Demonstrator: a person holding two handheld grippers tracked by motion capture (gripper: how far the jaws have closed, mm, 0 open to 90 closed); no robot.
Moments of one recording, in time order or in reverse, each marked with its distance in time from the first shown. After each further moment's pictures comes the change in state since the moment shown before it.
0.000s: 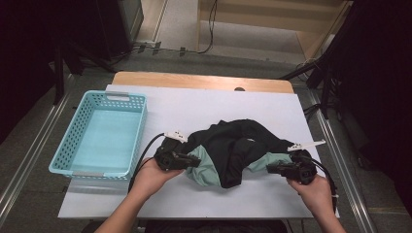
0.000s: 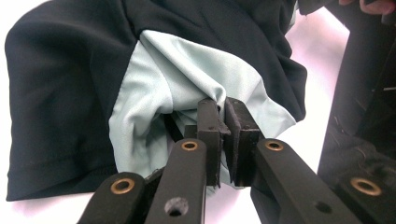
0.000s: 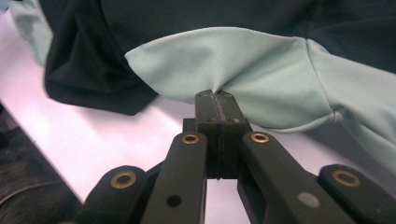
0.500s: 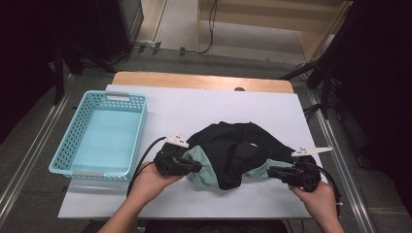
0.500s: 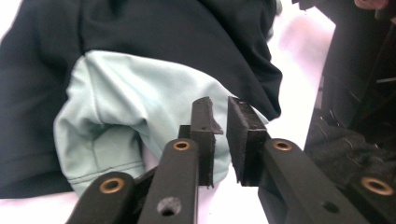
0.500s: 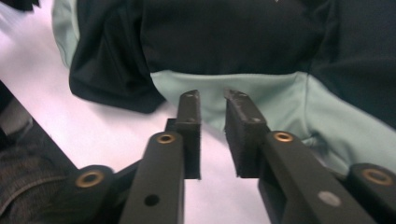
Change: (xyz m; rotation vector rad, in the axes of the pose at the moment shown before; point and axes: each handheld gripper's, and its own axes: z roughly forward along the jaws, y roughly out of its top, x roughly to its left) left arm -0.013 0.000 -0.007 -0.019 -0.004 0.029; right arm 0.015 -0.010 -0.014 -0.078 -0.014 -0.020
